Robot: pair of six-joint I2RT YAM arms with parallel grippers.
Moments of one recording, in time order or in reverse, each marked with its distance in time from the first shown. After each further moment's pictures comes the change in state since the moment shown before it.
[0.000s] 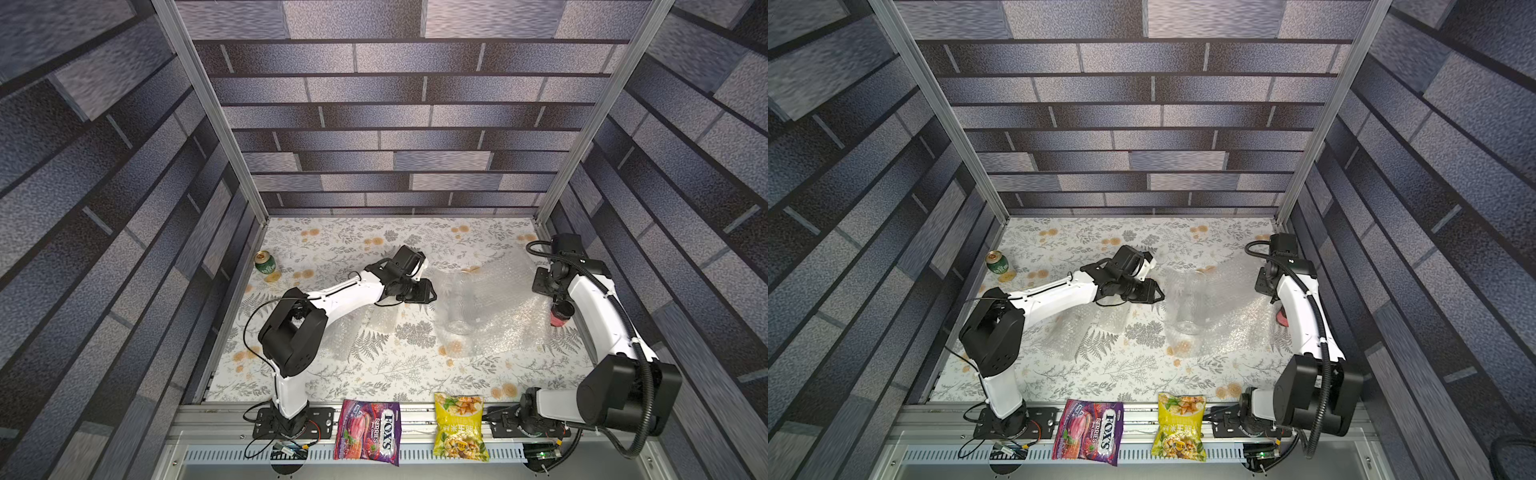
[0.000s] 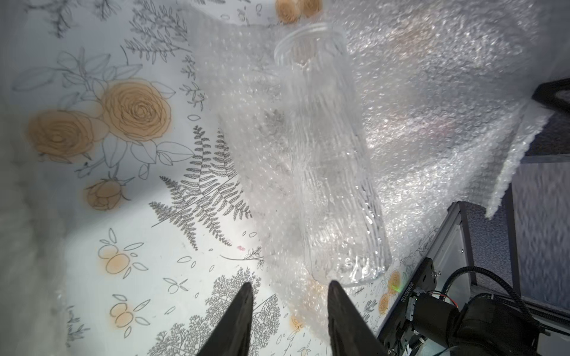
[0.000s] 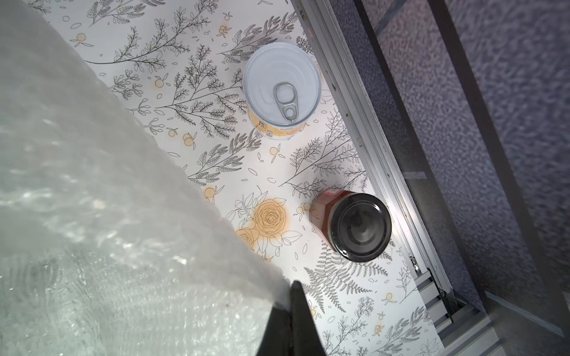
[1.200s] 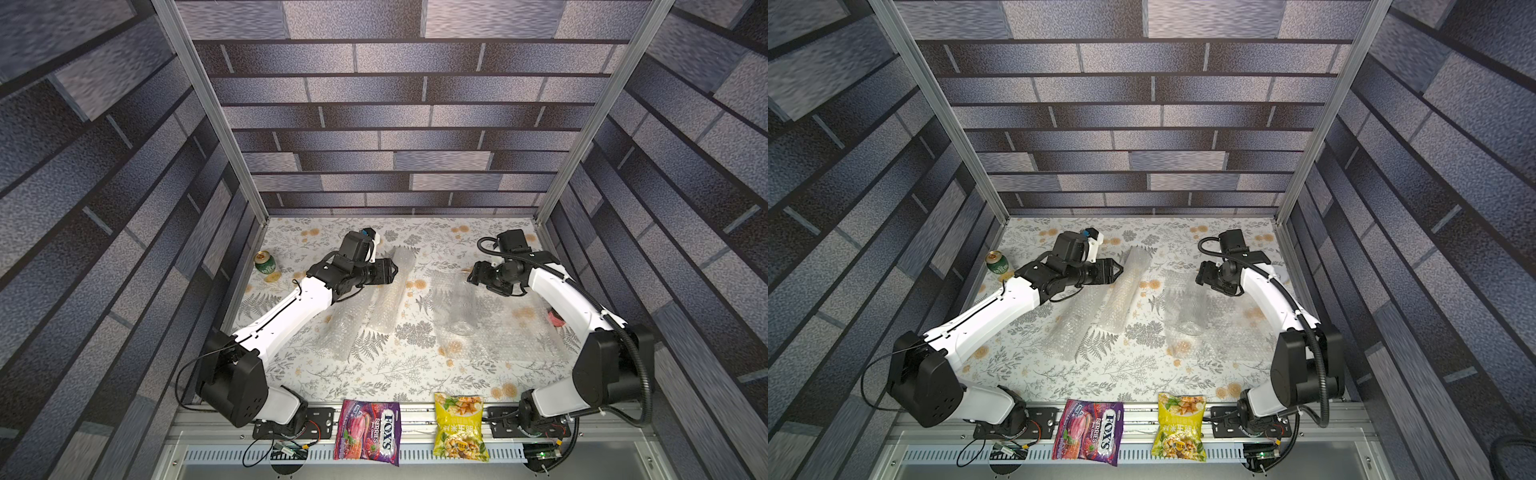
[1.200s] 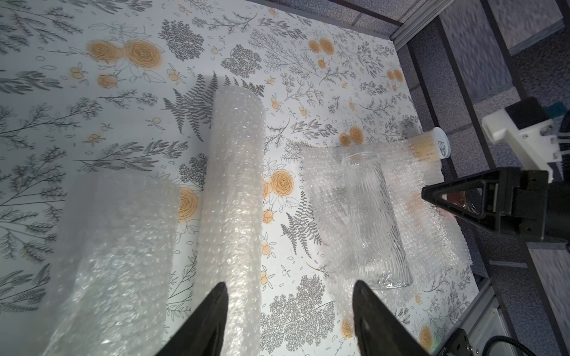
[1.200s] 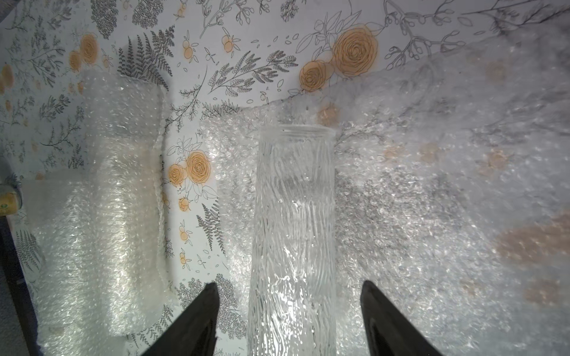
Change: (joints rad) left arm 0.218 -0.385 -0.181 -0.057 -0.171 0.061; right arm 0.353 0.185 0.022 0.141 -0.443 0.269
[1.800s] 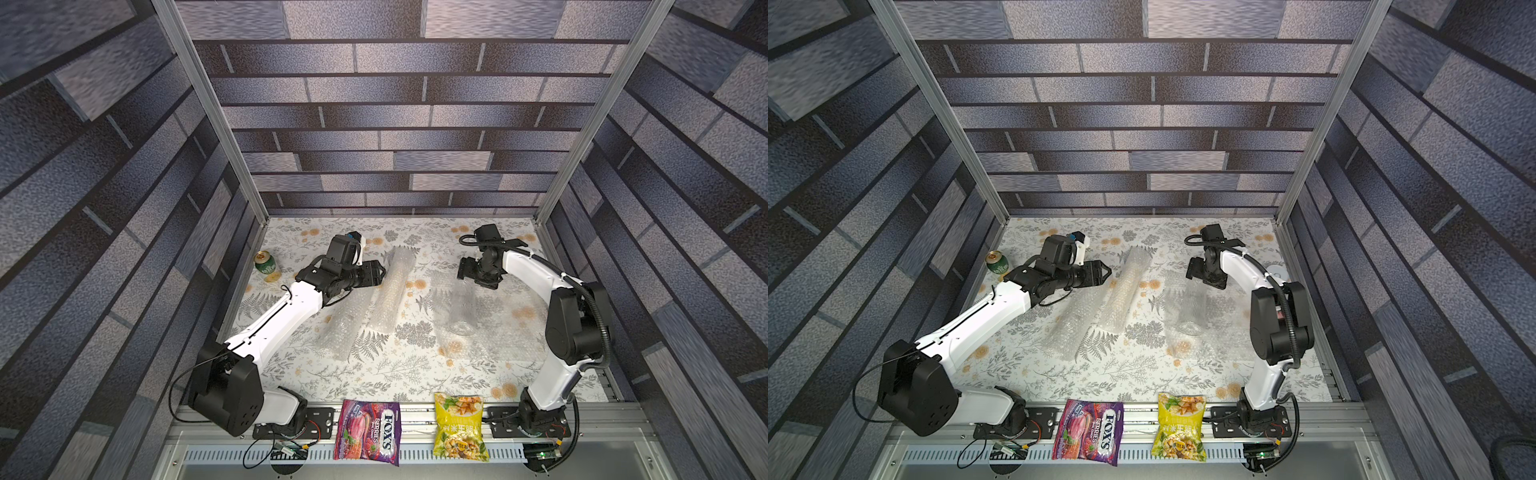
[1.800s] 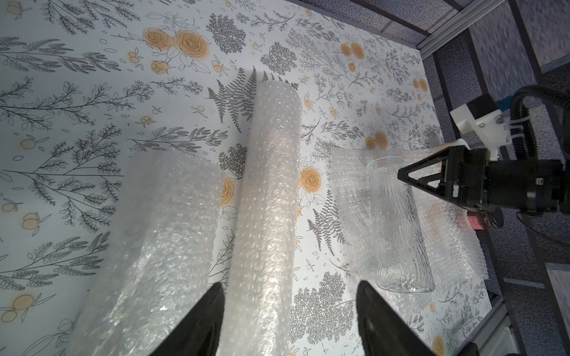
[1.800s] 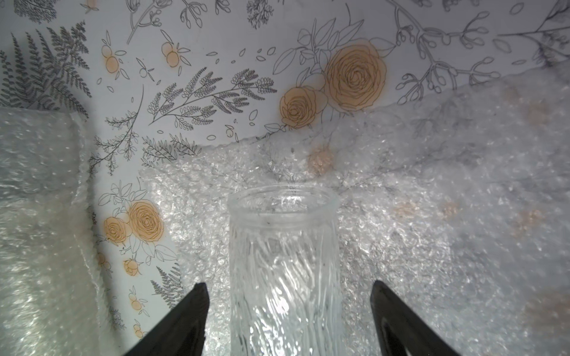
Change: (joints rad) left arm 0.074 -0.039 -0.066 -0.004 0.011 0.000; right arm 0.047 0.284 0.176 0.010 0.126 0.022
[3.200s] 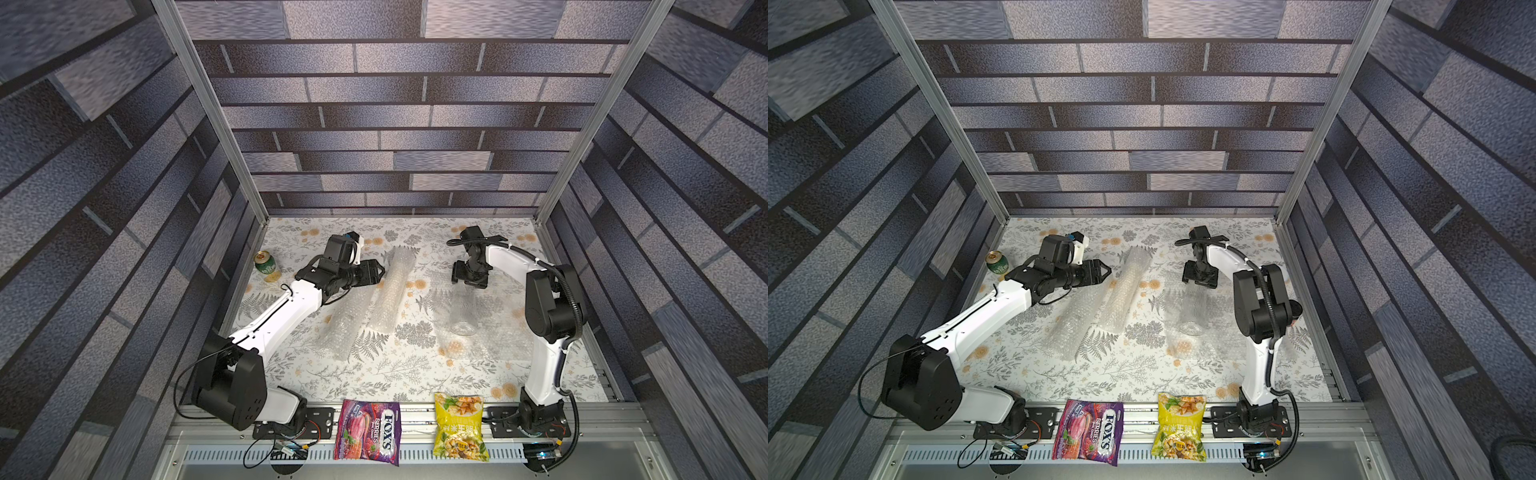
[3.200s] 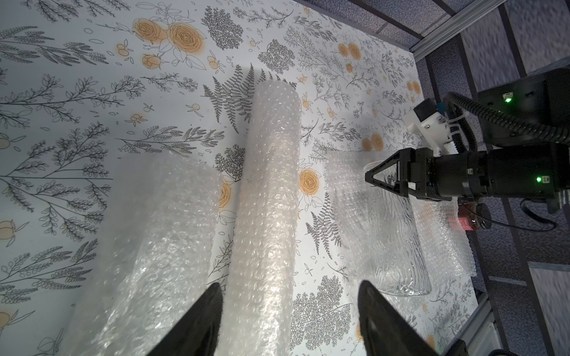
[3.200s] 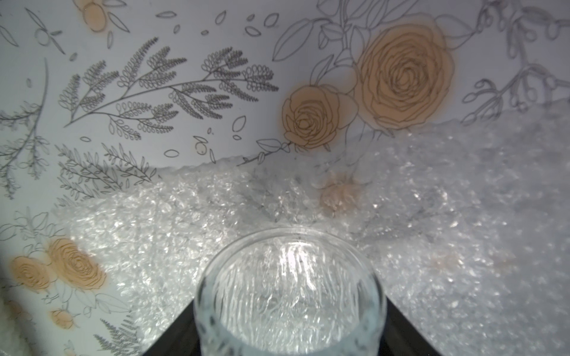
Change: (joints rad) left arm 0.031 0.030 -0.021 0.056 0.071 -0.001; right arm 0.032 0.186 0.113 -0.052 0.051 -0.039
